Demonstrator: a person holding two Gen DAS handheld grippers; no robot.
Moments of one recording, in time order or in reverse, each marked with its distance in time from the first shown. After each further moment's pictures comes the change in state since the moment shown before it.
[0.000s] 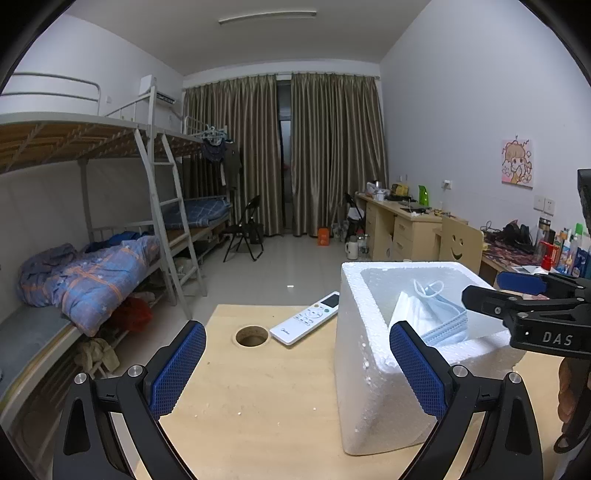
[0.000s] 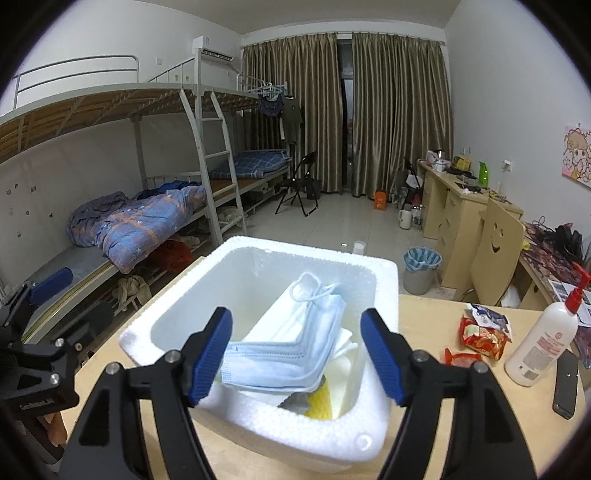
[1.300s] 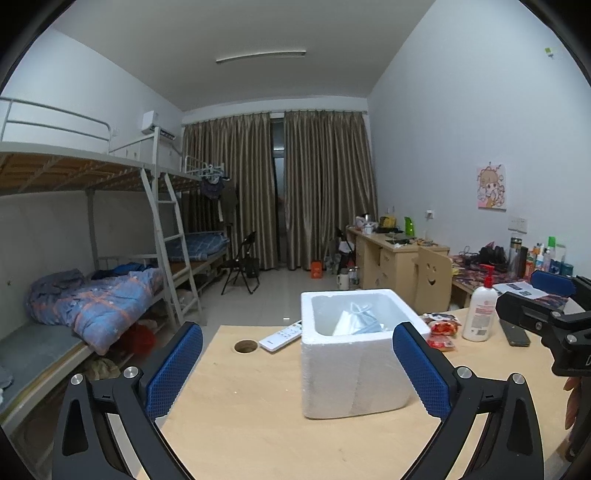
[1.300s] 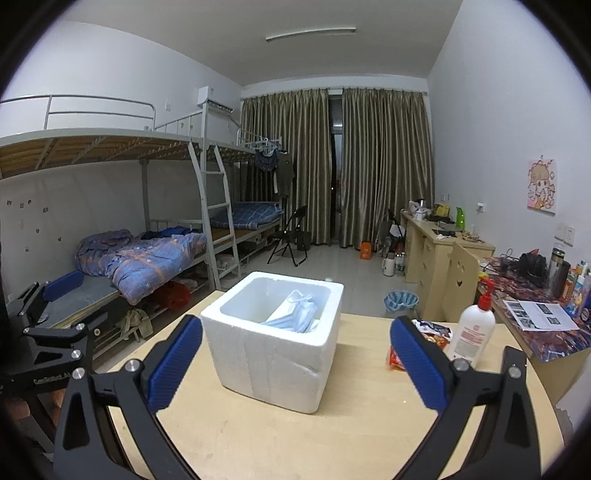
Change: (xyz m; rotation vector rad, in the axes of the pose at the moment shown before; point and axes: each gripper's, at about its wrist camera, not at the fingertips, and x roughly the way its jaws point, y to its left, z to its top) left arm -0.168 -0.044 -0.006 0.018 -0.148 -0.019; right arm -0.163 0.006 -0.041 -0.015 -0.227 -0.047
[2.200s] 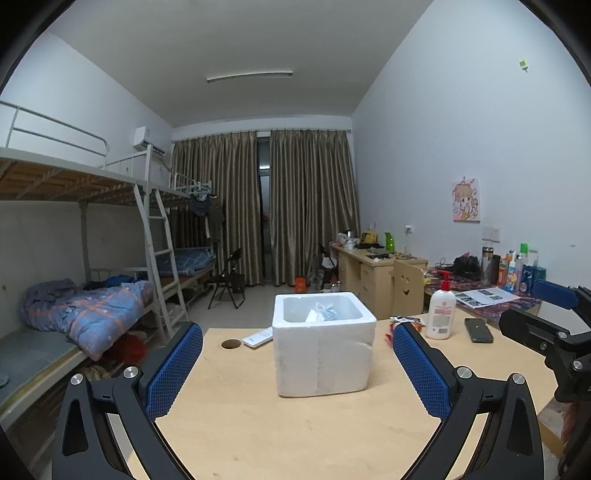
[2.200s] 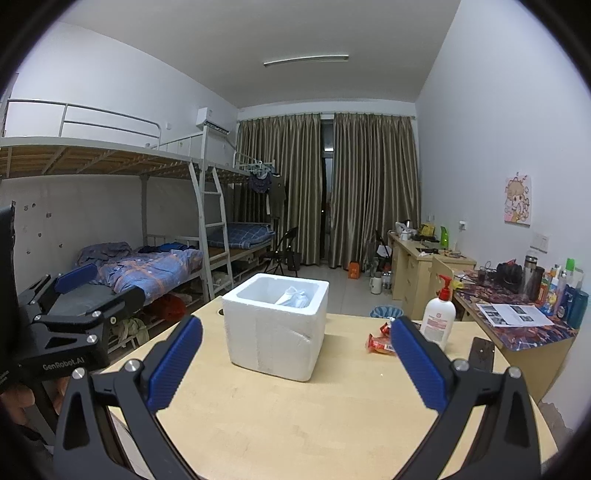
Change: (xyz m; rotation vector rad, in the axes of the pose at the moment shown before) left arm -0.101 -0.025 -0.015 0.002 -0.072 -0.062; right arm -0.100 0.013 -0.037 -0.009 -0.095 -0.047
